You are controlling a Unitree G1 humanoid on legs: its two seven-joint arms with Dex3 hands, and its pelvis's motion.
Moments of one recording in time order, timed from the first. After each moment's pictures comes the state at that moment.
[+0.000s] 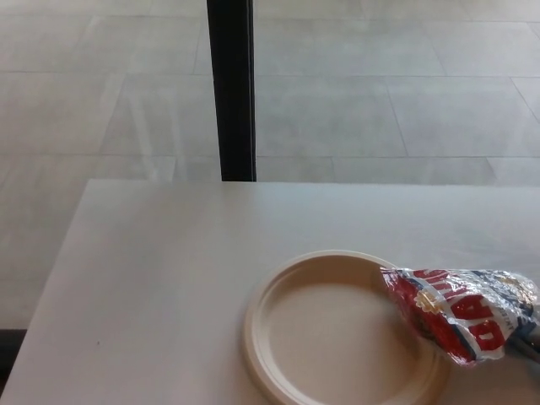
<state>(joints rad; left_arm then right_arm) 0.03 0.54 0.59 0.90 -0.33 0.08 -0.33 -0.25 -0.91 0.05 0.26 0.05 -0.02 0.44</state>
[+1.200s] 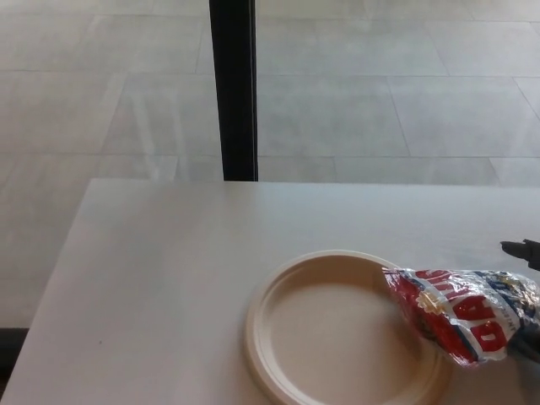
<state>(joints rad) 0.06 0.53 0.55 0.93 -0.33 0.08 -0.32 -0.37 -0.87 0.27 0.41 -0.39 -0.18 0.29</state>
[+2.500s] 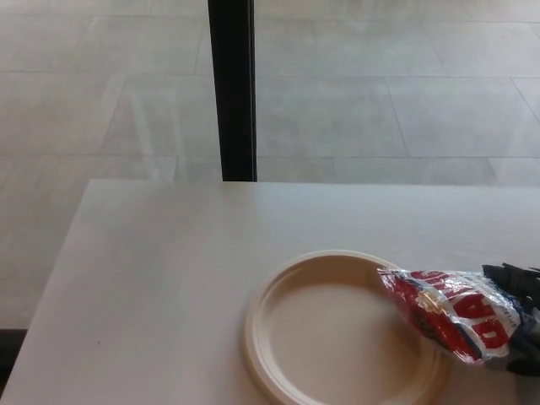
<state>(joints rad) 0.10 0.52 0.52 0.94 -0.33 0.04 -0.31 -0.40 -0.75 0.29 0.56 -0.46 -0.21 0.29</state>
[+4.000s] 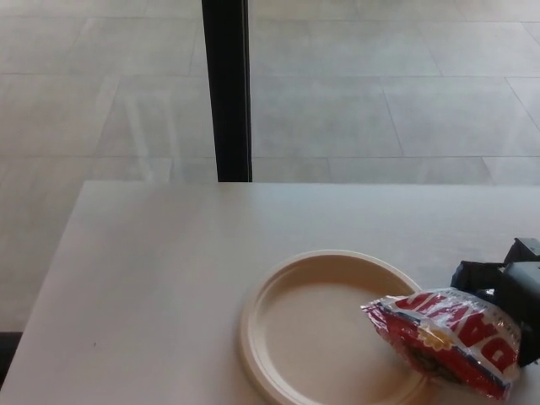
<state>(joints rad) 0.11 0.51 0.49 0.94 -0.32 0.03 -0.31 -0.39 -0.65 0.33 0.52 -0.63 -0.23 -0.05</state>
